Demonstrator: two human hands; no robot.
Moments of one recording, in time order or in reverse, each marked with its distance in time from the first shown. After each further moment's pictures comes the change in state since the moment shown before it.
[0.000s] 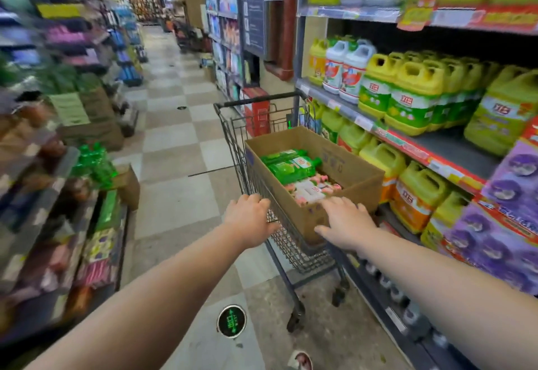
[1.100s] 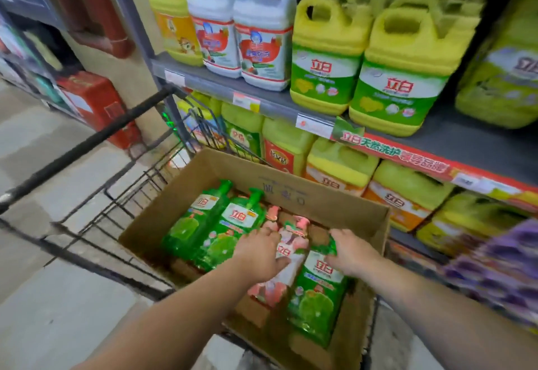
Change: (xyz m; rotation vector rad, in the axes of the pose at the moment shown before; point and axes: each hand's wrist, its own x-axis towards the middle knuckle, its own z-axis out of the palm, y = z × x) left_hand 0.482 0.000 0.106 0.036 -0.422 0.627; right_hand 0.348 0.144 0.069 0.448 -0.295 0.735
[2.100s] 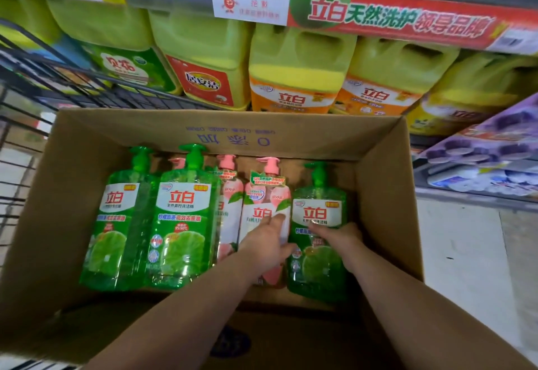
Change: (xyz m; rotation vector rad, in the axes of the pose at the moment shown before) left_hand 0.111 -0.011 0.126 -0.327 -0.468 0.197; right_hand 0.070 0.008 0.142 1.377 0.154 0.995
